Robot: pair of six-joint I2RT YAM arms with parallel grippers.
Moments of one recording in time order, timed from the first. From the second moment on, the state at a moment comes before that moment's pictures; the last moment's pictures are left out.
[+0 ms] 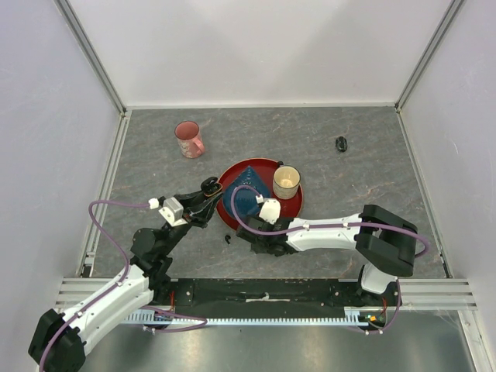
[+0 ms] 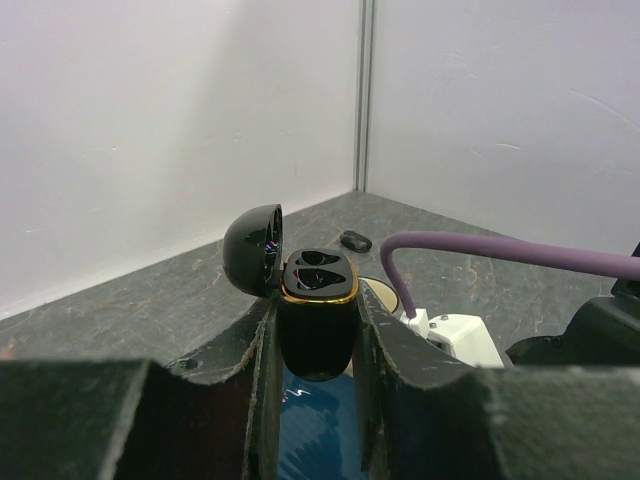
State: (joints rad) left arm -0.62 0.56 0.10 0.89 0.16 -0.06; right arm 1.21 1.68 0.94 -0.42 0.41 1.18
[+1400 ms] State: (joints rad) left arm -0.62 0.55 0.10 0.87 0.15 -0.06; right arm 1.21 1.66 0.92 -0.37 0.36 0.89
